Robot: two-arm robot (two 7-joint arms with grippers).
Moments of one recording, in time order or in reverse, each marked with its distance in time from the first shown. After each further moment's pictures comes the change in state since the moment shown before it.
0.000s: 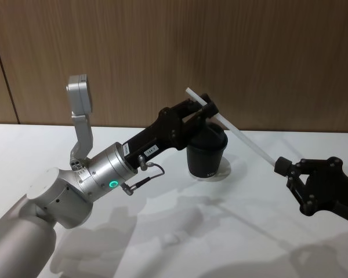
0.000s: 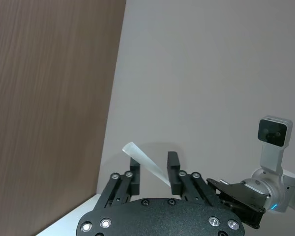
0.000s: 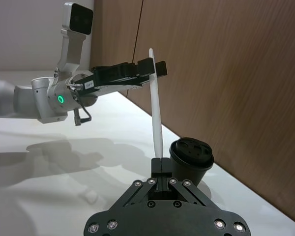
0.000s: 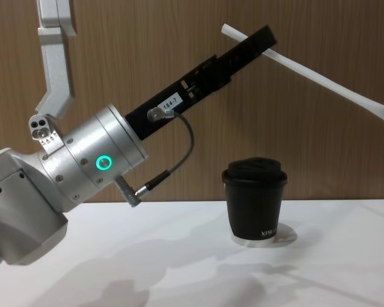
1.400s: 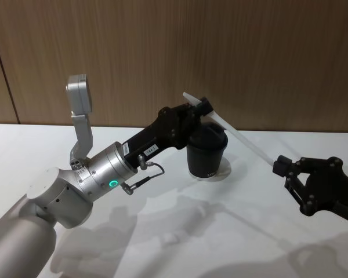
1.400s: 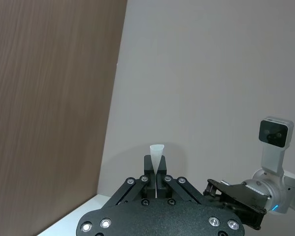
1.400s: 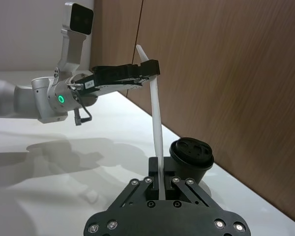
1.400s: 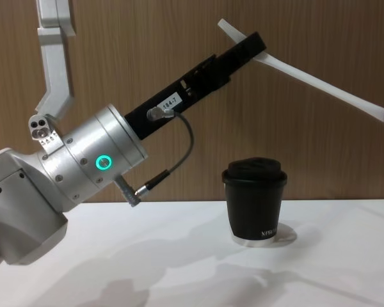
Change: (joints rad) left arm -0.001 -0.001 -0.001 0.003 -0.002 -0.001 0.001; right arm 0.000 0.000 0.000 0.000 0.000 0.000 0.000
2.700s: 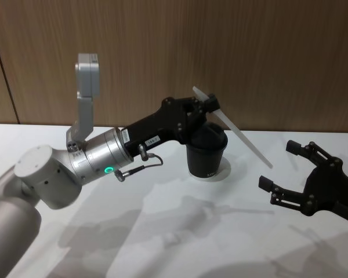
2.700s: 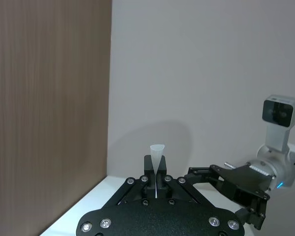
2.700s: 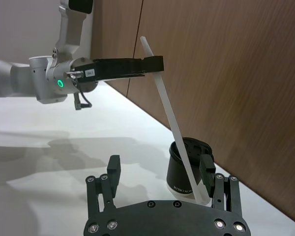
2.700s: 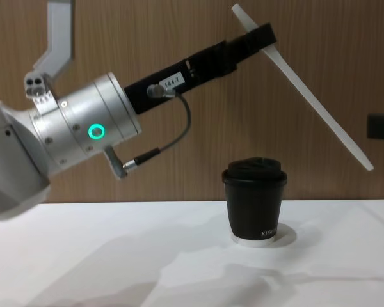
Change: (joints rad) left arm -0.033 0.087 0.052 -0.126 0.100 0.050 0.098; right arm 0.000 0.000 0.000 0.000 0.000 0.000 0.000
